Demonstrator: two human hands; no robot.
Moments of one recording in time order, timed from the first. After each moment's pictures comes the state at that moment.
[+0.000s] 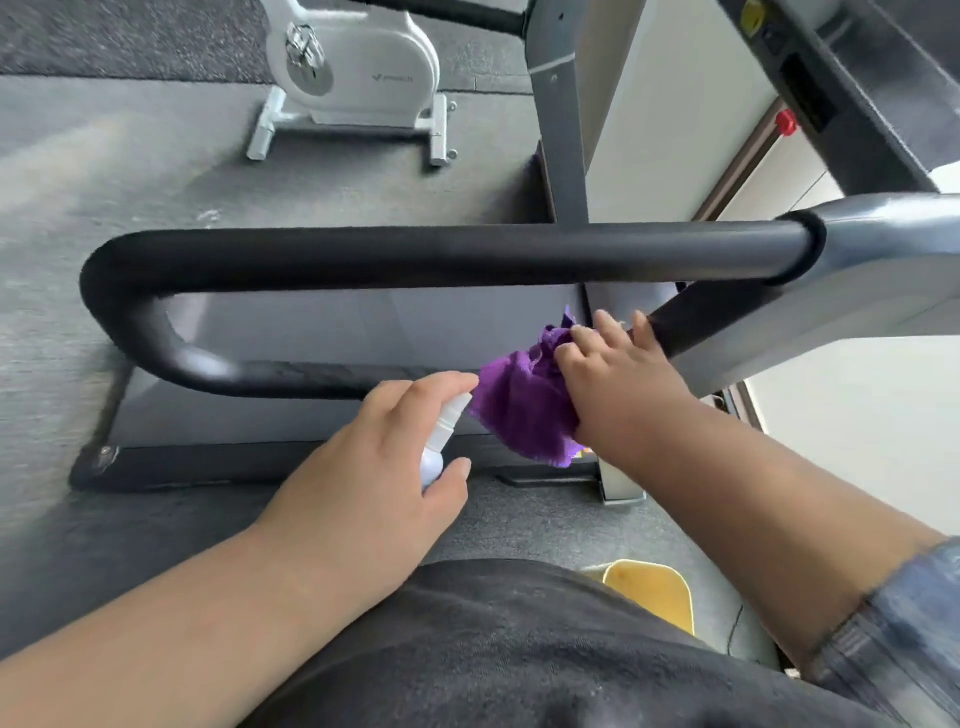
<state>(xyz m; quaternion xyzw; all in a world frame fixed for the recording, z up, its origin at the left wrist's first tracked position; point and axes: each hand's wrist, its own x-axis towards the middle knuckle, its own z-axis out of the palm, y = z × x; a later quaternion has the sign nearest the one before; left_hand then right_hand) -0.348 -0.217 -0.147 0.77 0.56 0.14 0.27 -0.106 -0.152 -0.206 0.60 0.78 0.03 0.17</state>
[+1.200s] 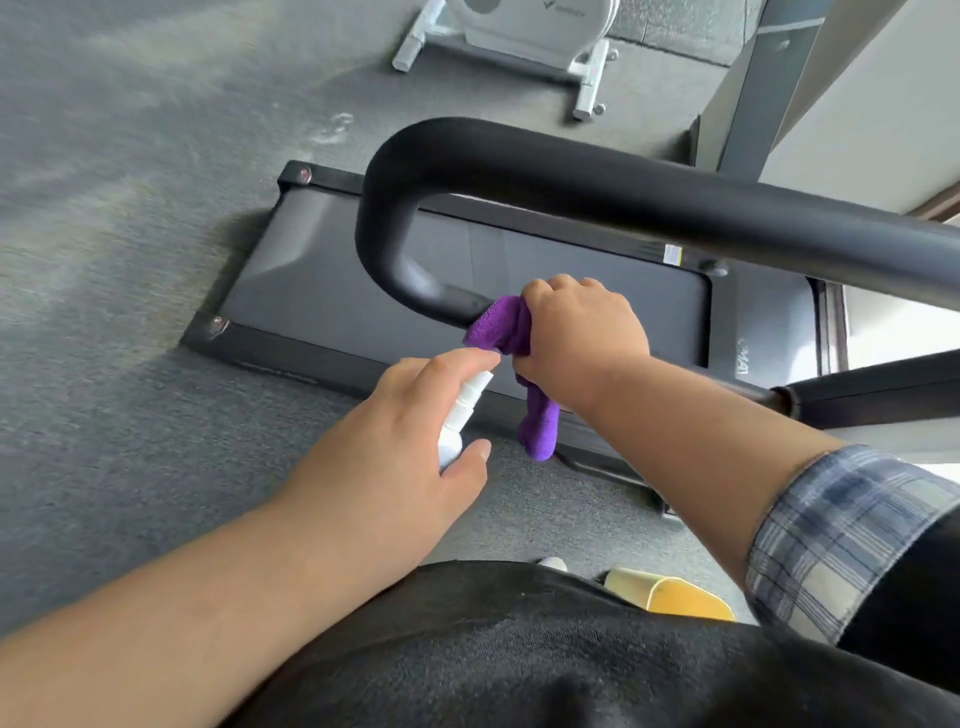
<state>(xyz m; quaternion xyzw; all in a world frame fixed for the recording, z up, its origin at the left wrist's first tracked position) -0.466 -0.240 -0.178 0.68 0.65 0.18 0.29 -0.302 -0.092 -0.243 0.55 0.83 -0.03 0.07</state>
